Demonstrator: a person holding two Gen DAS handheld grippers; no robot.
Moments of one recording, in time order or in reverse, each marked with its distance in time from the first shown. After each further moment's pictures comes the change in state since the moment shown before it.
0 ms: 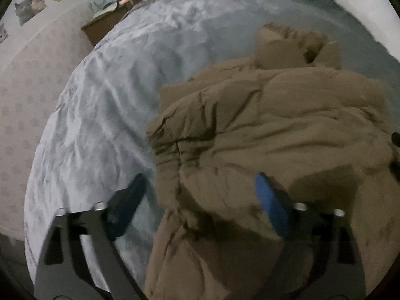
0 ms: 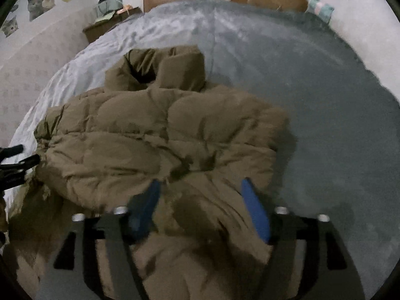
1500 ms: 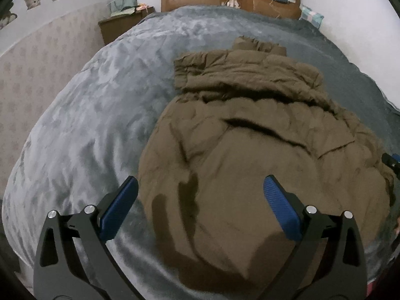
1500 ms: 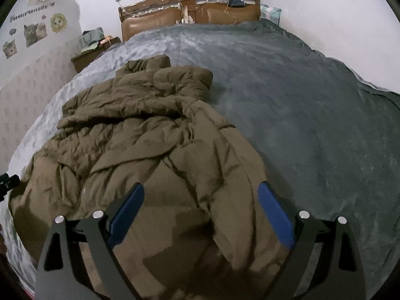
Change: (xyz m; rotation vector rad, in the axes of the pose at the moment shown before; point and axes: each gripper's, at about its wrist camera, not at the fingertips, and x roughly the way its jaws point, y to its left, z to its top) left arm -0.156 0.000 -0.199 -0.141 -0.111 -0.093; right arm -0.159 -0.046 -0.186 0.153 -0.112 -0.048
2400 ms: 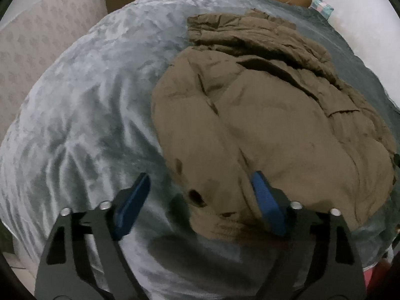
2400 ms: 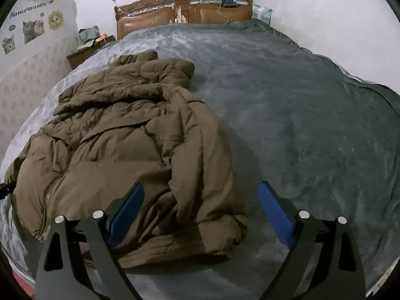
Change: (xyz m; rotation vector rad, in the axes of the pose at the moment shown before) left arm 0.019 0.013 -0.055 -0.065 0.125 -0.043; right arm -0.027 -0.038 -0.043 0.018 -0.025 -0.033
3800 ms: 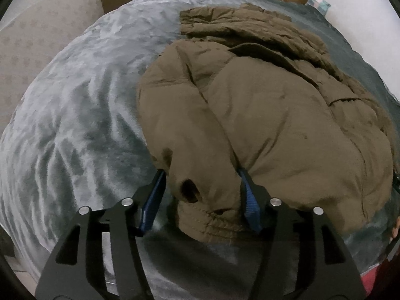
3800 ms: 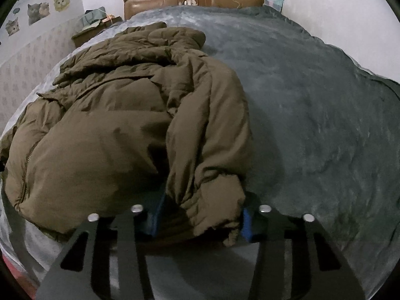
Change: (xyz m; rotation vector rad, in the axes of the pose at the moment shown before) left arm 0.019 -0.015 -0.012 0.010 -0.017 0.024; right arm 0.035 0.017 -0.039 -0.072 0.090 0.009
